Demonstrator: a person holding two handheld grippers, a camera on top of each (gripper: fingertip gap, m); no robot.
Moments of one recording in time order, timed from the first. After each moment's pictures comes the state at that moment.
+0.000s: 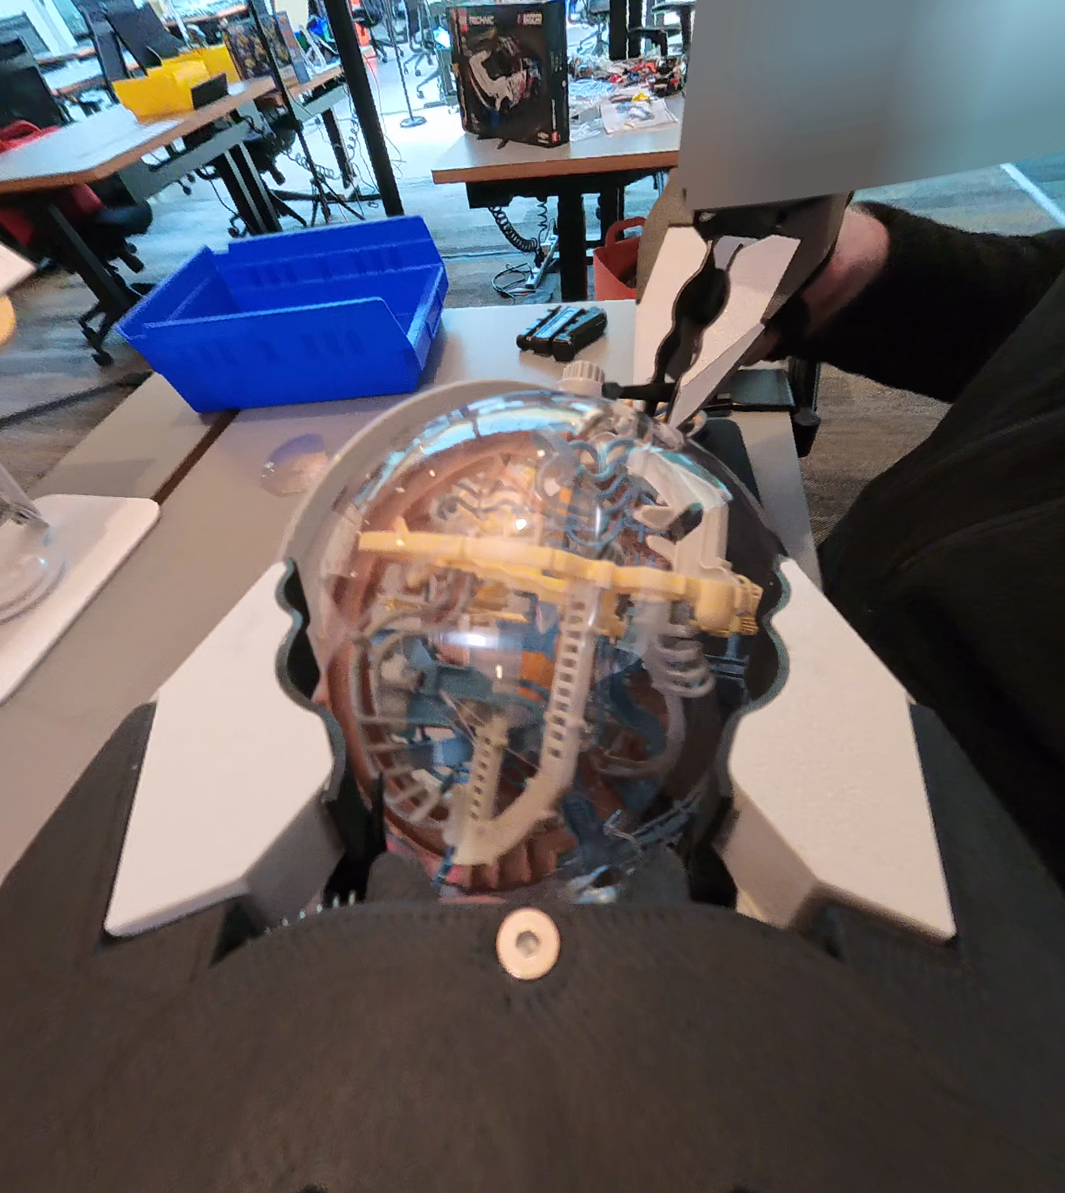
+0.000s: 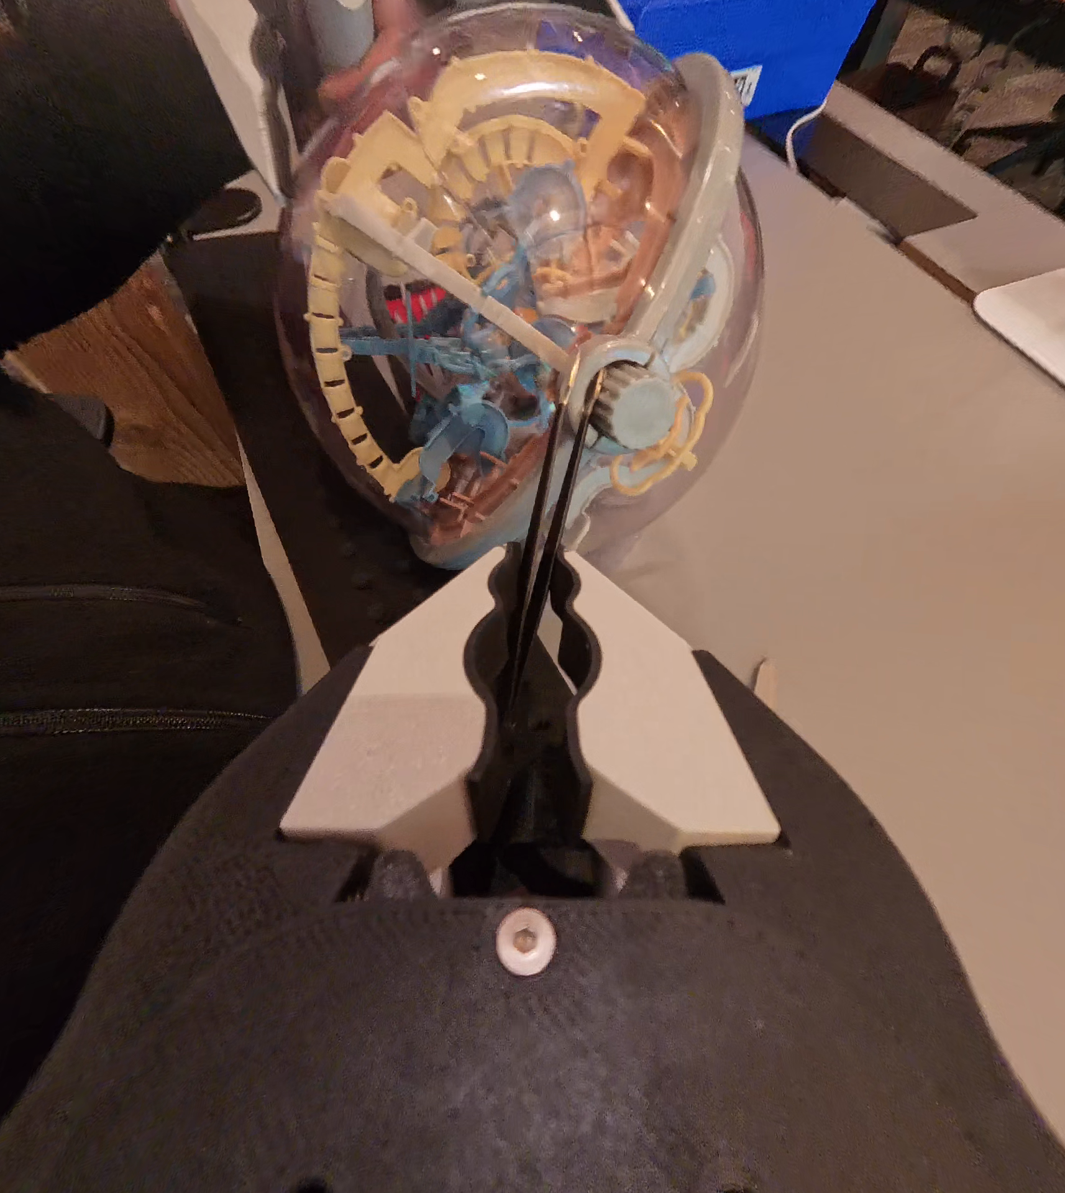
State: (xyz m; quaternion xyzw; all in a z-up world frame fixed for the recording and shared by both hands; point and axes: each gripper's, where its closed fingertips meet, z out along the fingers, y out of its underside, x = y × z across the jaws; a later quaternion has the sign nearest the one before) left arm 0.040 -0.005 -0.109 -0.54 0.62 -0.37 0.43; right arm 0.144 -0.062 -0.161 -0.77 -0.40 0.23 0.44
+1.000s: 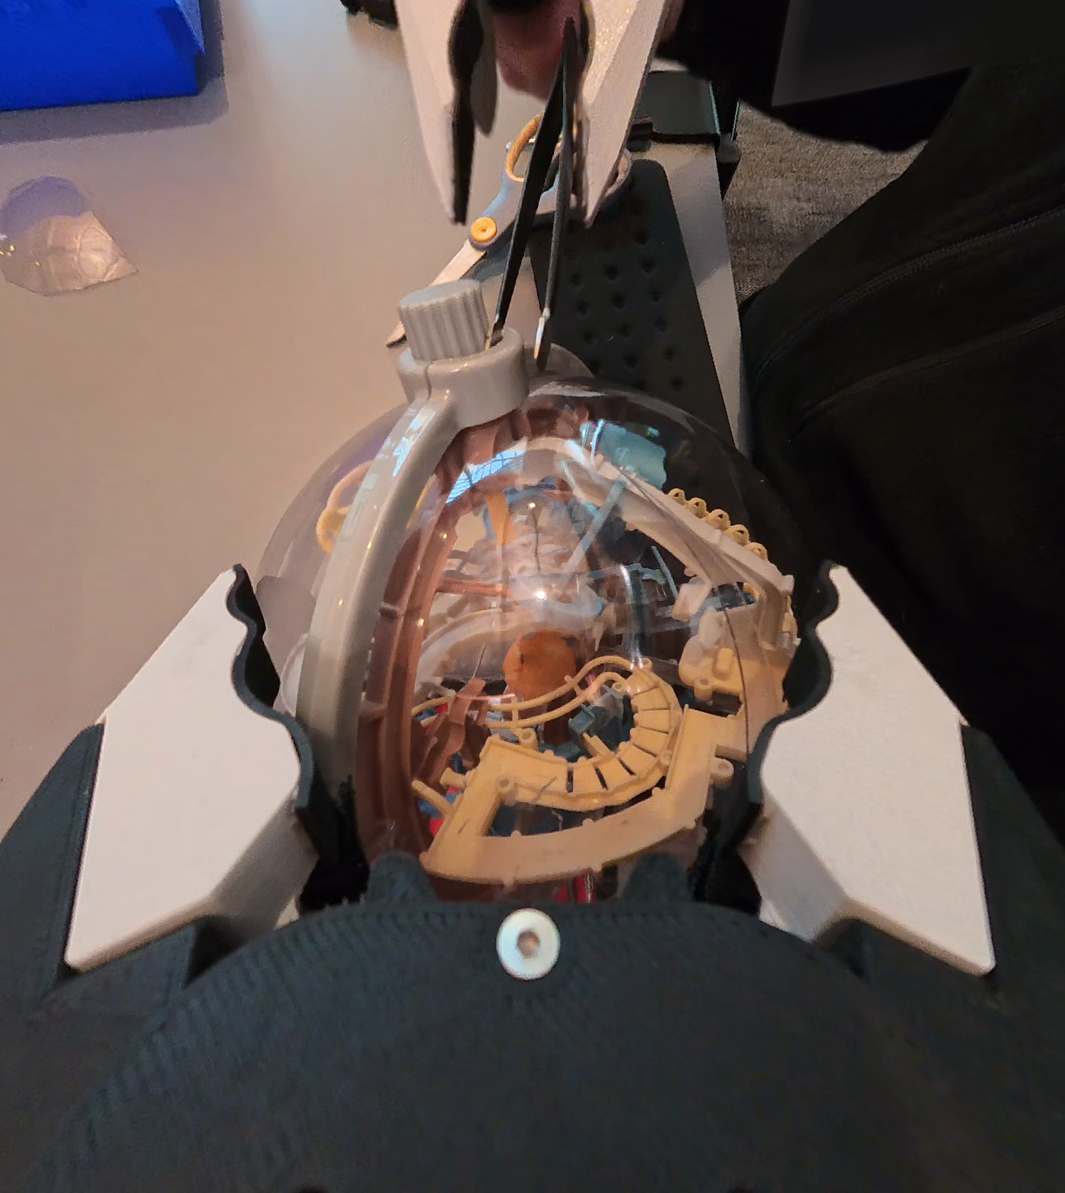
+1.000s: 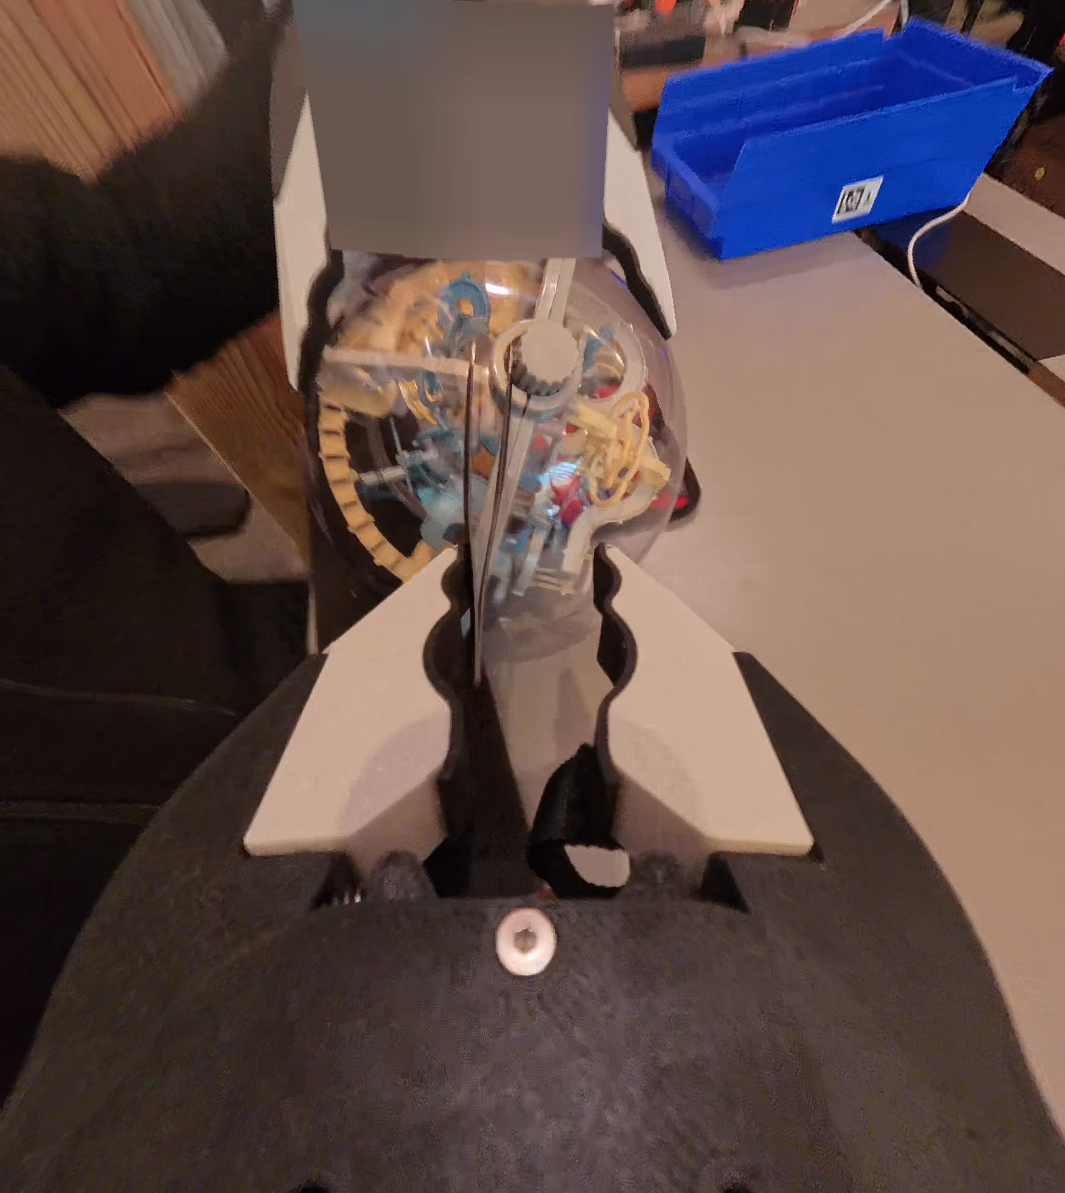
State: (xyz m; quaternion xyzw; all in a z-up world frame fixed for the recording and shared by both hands) left arm 0.020 0.007 -0.137 -0.57 0.73 -0.31 0.21; right arm 0.106 -0.009 -0.117 -0.71 -0.42 0.36 0.43
